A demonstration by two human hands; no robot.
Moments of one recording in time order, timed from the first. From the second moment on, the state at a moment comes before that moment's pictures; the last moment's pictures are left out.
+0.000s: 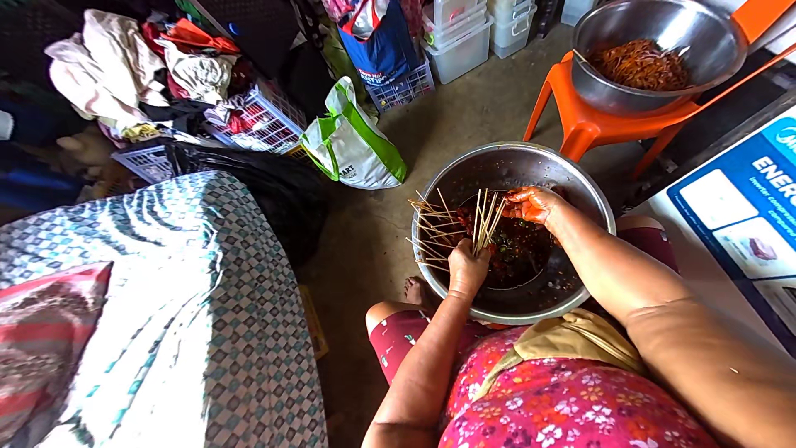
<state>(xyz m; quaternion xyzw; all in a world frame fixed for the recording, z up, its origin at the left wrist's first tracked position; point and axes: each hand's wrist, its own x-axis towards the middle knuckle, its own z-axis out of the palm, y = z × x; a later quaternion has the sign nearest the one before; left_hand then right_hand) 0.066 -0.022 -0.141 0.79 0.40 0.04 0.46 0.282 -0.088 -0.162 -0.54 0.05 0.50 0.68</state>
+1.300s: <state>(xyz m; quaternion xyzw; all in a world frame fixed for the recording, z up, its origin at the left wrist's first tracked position) 0.068 -0.030 -0.139 0.77 0.42 0.06 0.47 0.233 -0.091 -0.172 -0.57 -0.13 0.63 0.52</state>
